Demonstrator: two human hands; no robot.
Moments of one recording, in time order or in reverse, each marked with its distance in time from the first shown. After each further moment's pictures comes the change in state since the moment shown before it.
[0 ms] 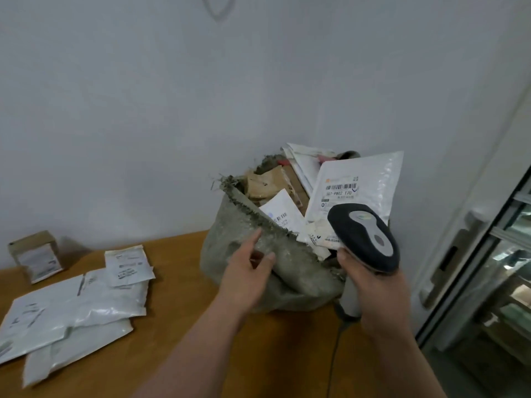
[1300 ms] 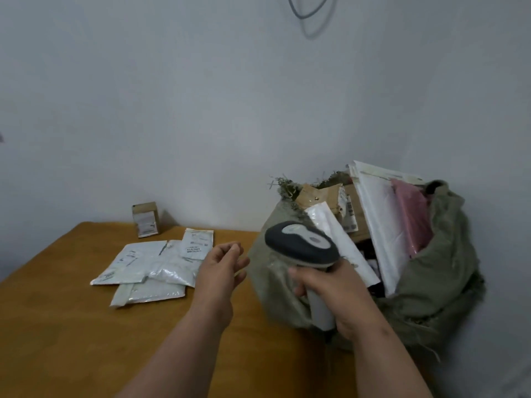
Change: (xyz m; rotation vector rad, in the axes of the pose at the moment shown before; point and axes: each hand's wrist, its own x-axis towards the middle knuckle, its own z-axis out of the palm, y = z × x) left_hand -0.020 -0.002 -0.012 -0.498 0.707 -0.167; right_hand 0.046 -0.014 0.045 -0.288 -0.924 0.234
